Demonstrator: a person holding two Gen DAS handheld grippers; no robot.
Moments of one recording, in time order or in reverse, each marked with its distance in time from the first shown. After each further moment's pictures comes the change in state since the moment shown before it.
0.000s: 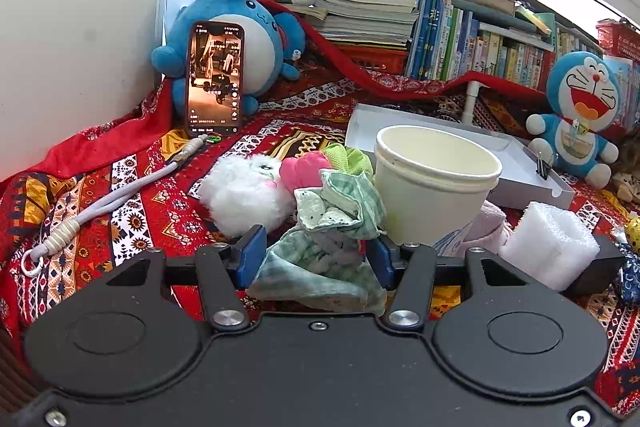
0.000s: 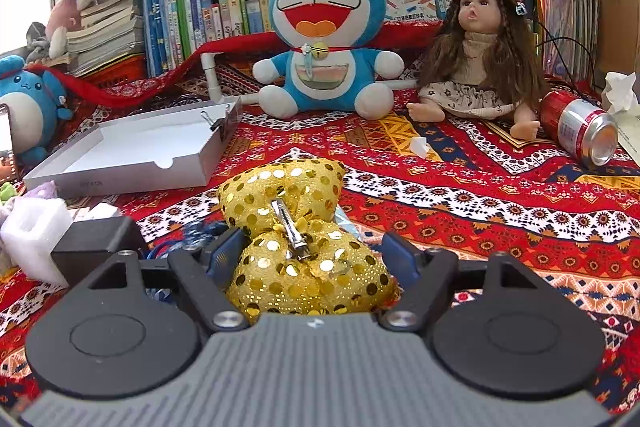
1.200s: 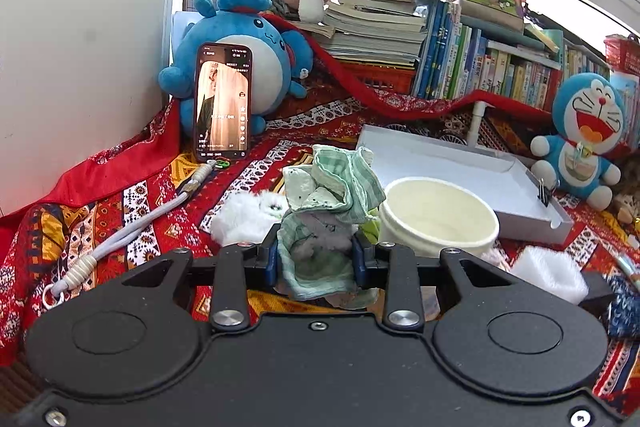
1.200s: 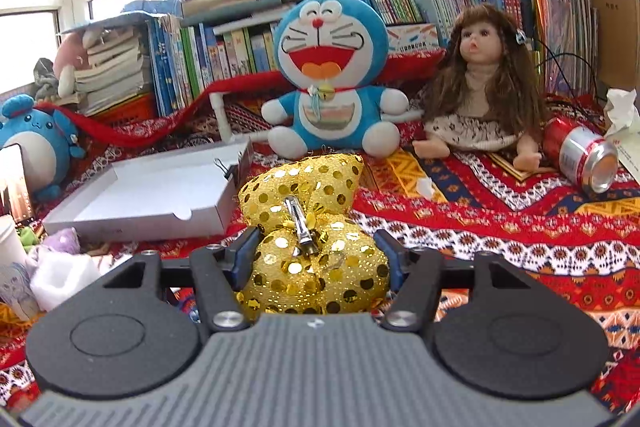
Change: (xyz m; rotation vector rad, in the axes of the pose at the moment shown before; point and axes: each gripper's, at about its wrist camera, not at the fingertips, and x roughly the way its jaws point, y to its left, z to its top) left arm -0.011 0.004 0.042 -0.024 0.000 0.011; right arm -0.019 0.003 0.032 0.036 -0.073 0.045
